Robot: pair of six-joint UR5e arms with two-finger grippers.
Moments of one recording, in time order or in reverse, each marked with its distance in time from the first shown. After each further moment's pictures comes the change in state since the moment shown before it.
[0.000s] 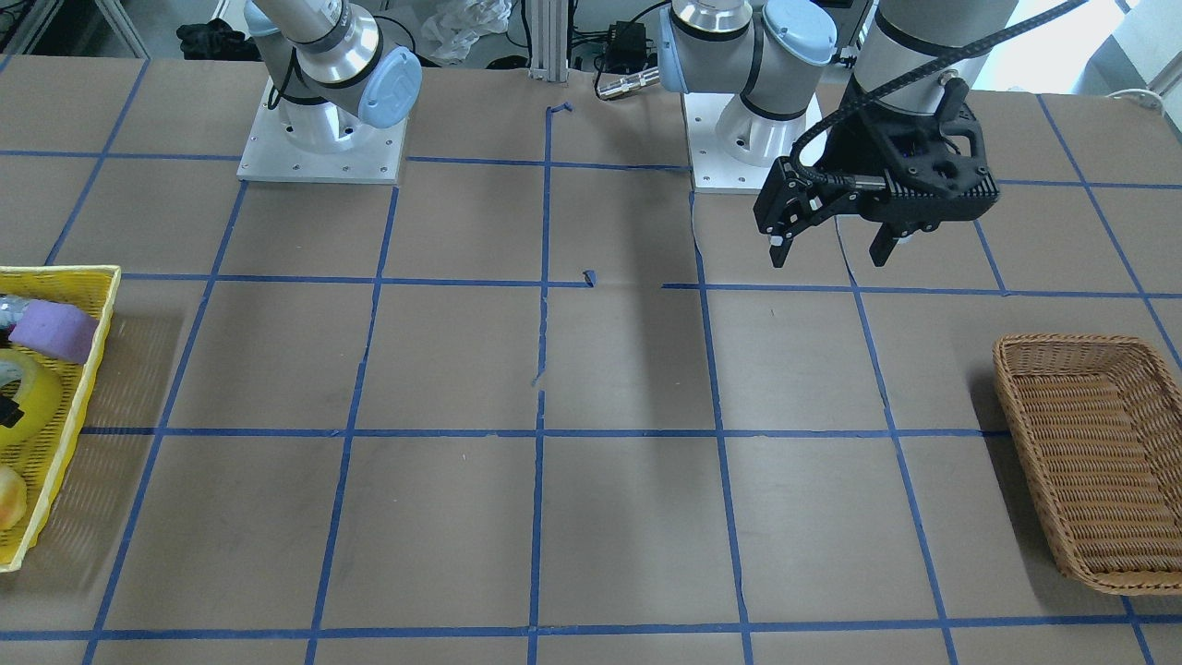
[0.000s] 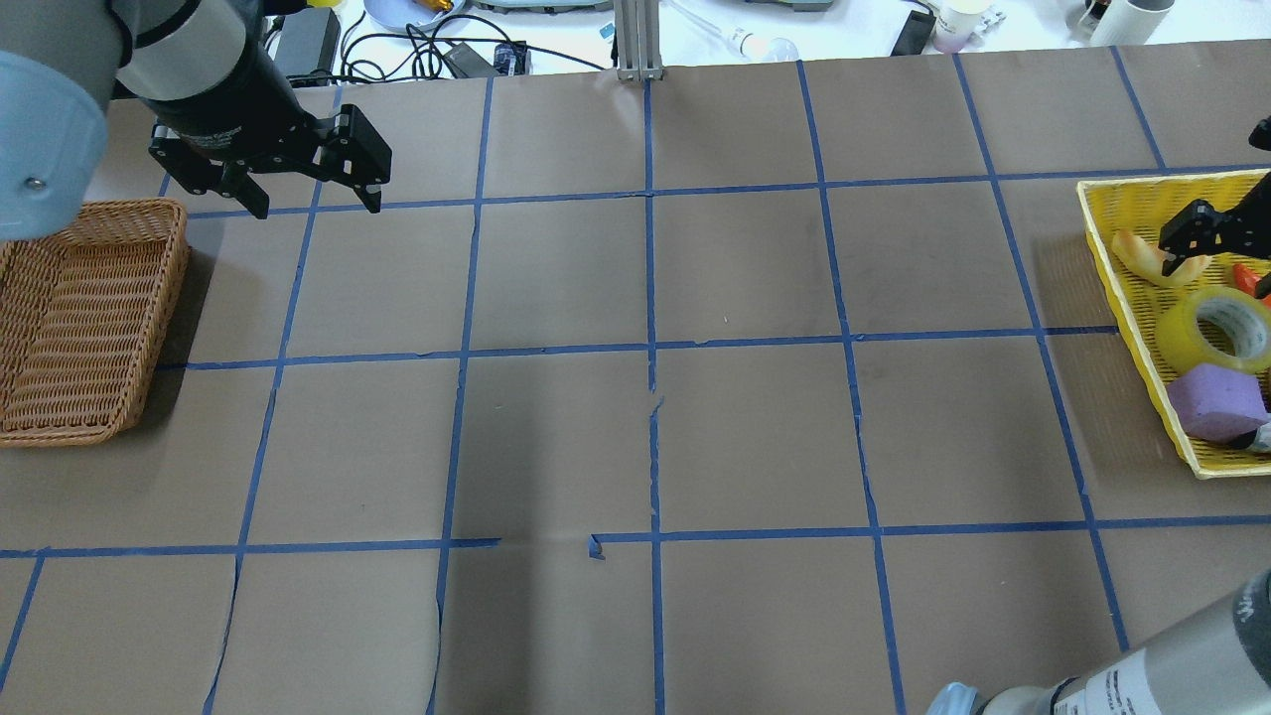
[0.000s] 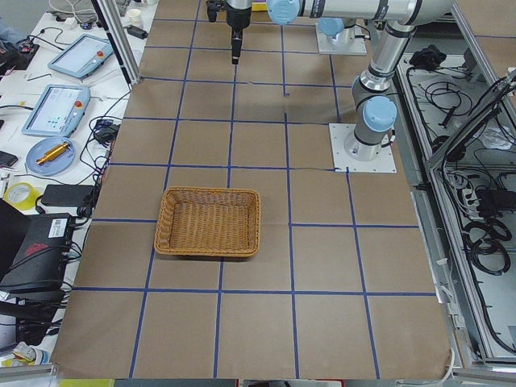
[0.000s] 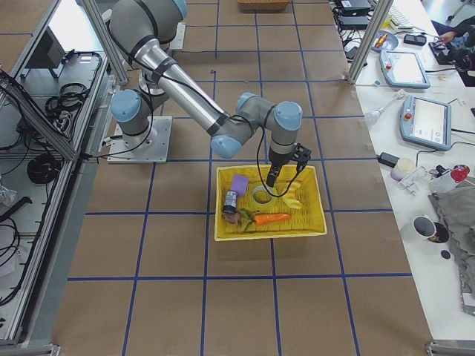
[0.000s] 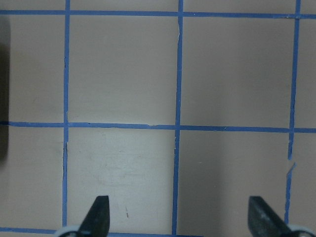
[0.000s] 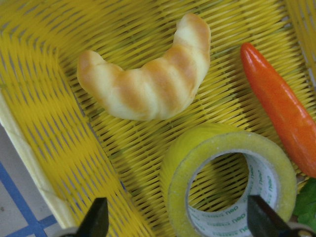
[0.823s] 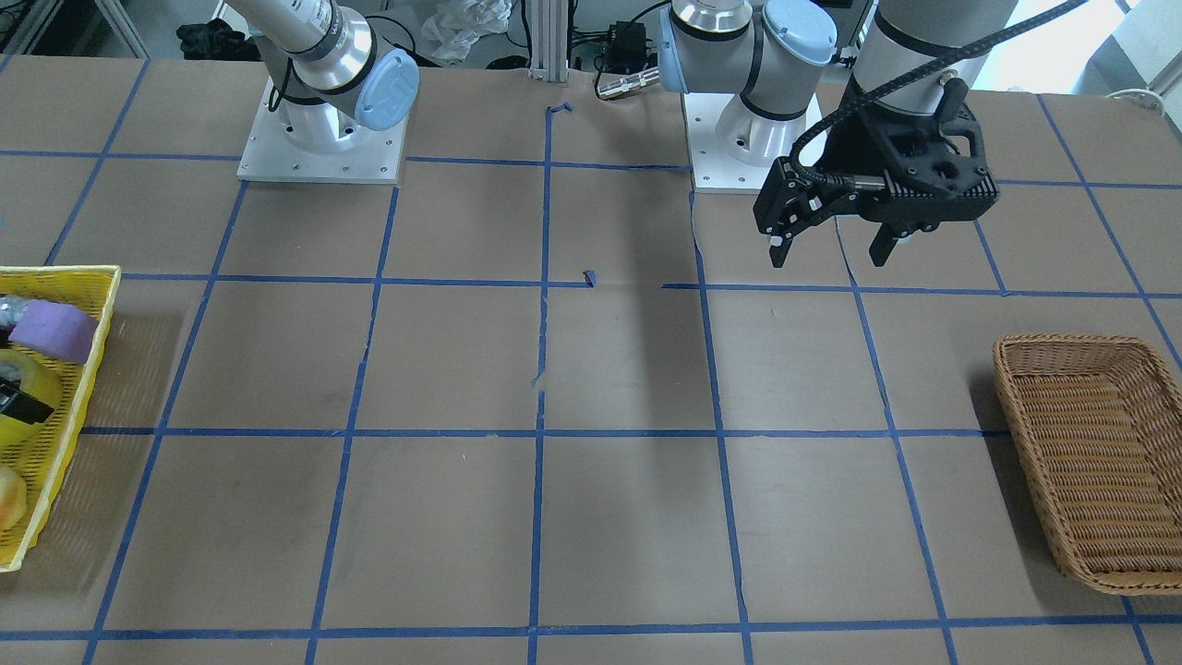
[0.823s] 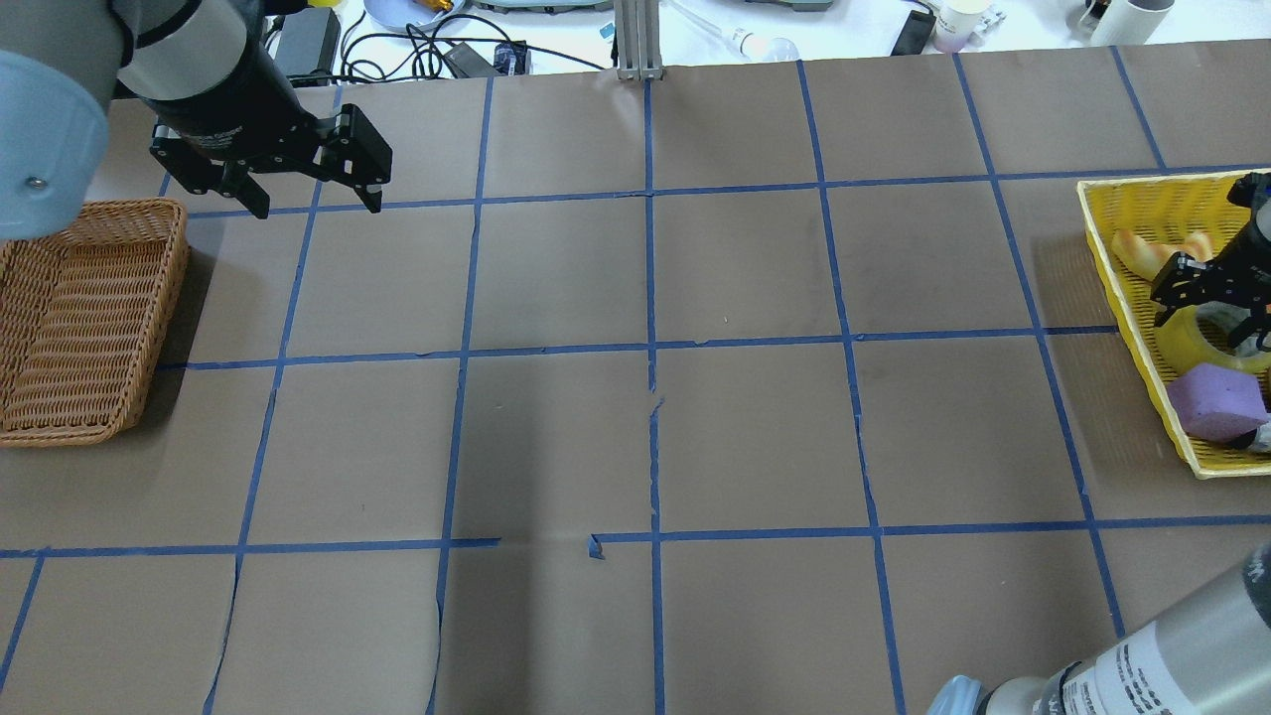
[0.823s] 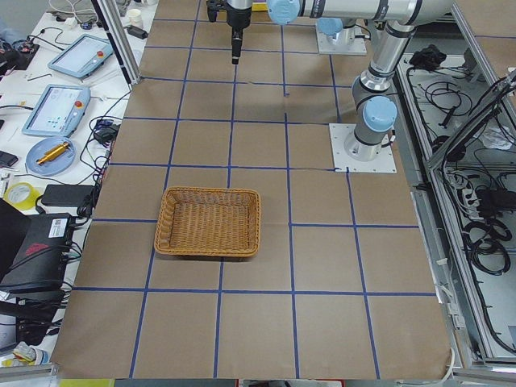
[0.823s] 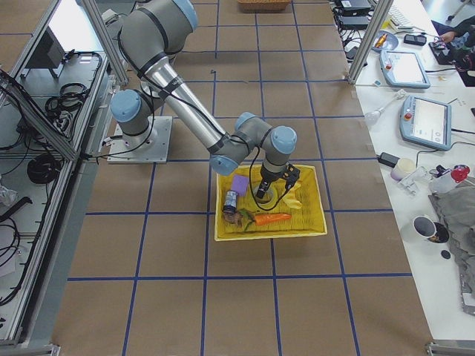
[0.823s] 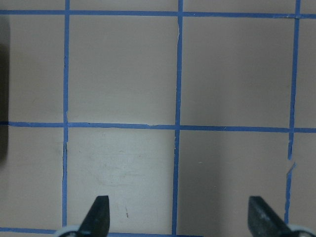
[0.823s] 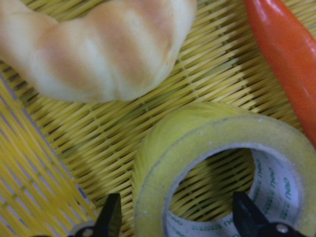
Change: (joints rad) left arm 0.000 0.000 0.000 0.000 0.000 0.000; right arm -0.033 0.069 0.036 -0.033 -0.020 0.006
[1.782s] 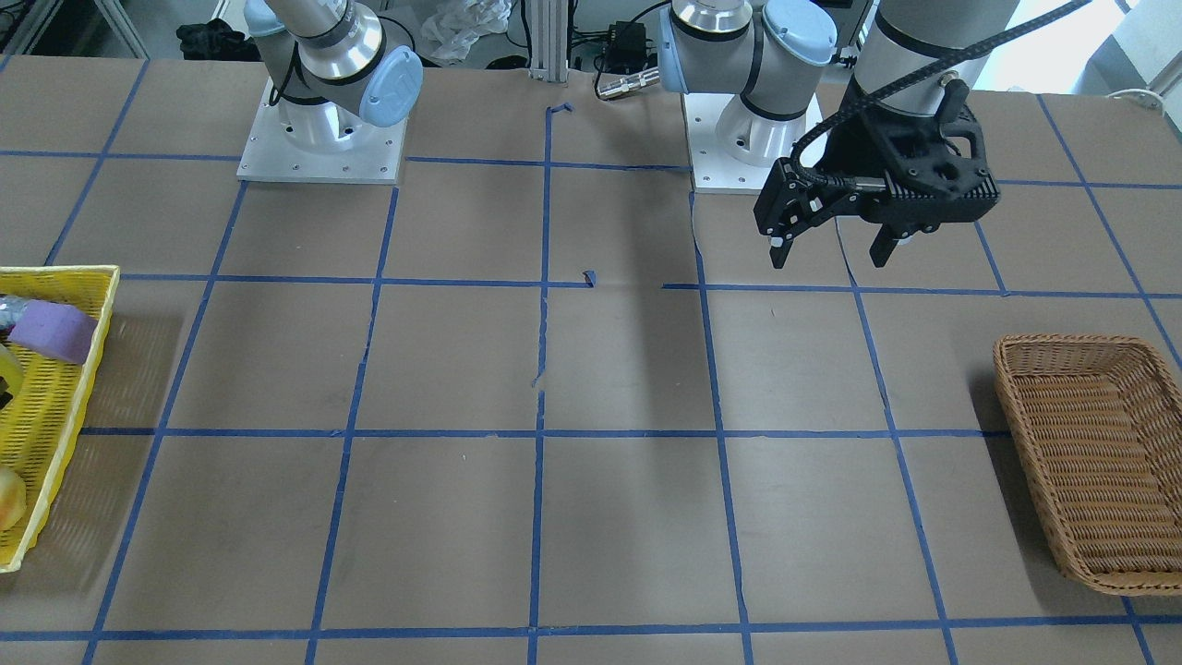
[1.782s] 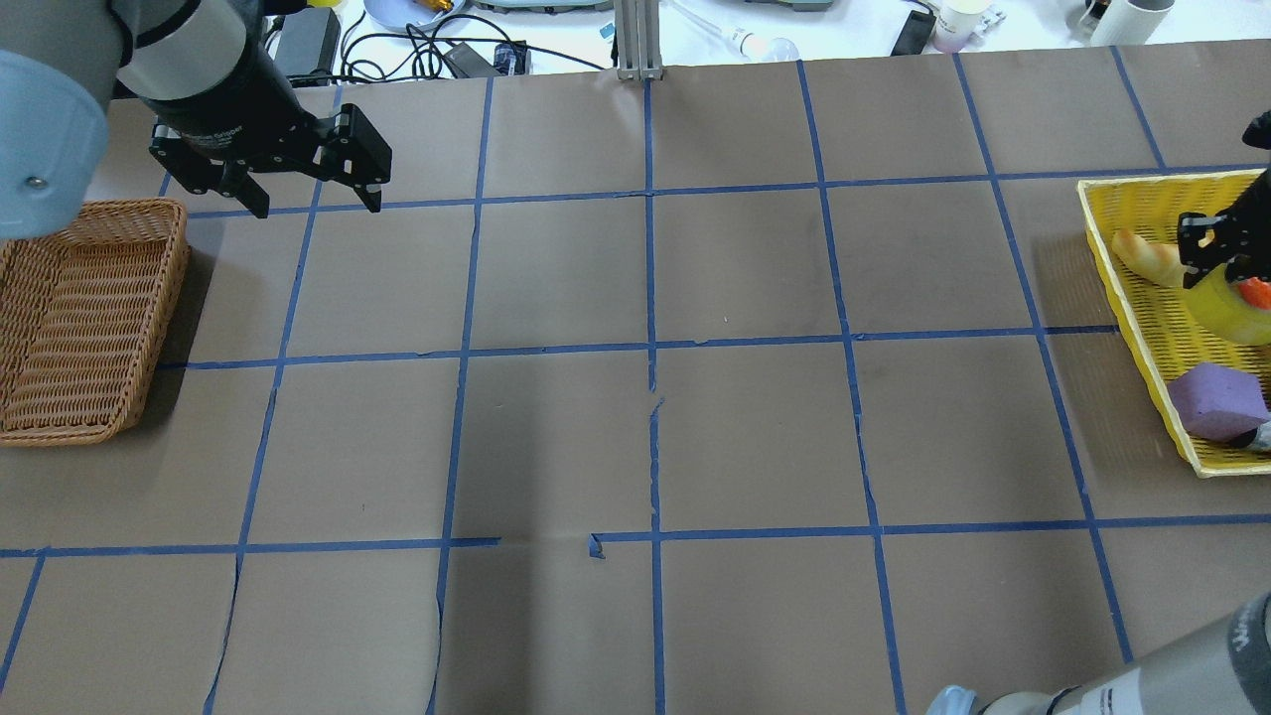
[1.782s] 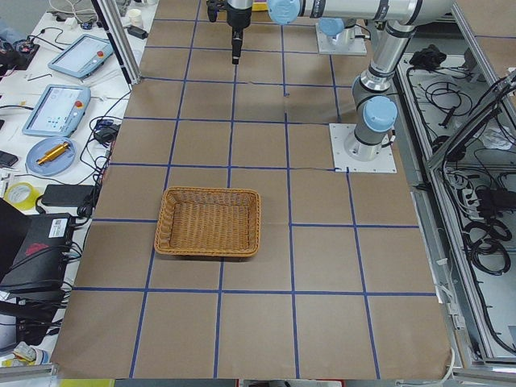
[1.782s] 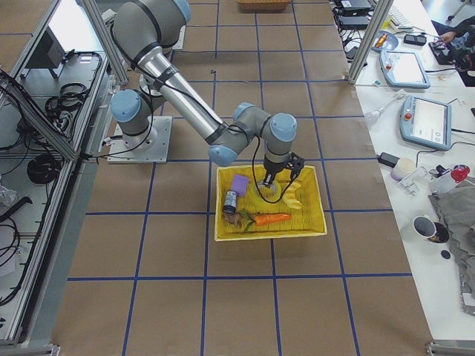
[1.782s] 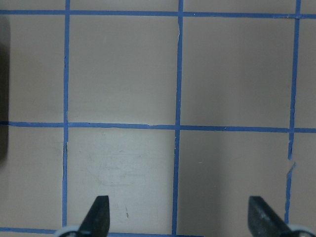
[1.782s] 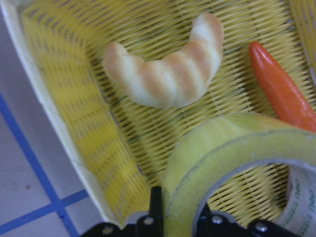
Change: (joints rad) left arm 0.000 0.000 0.000 0.000 0.000 0.000; right arm 0.082 -0.158 -0.026 0.073 0.031 -0.014
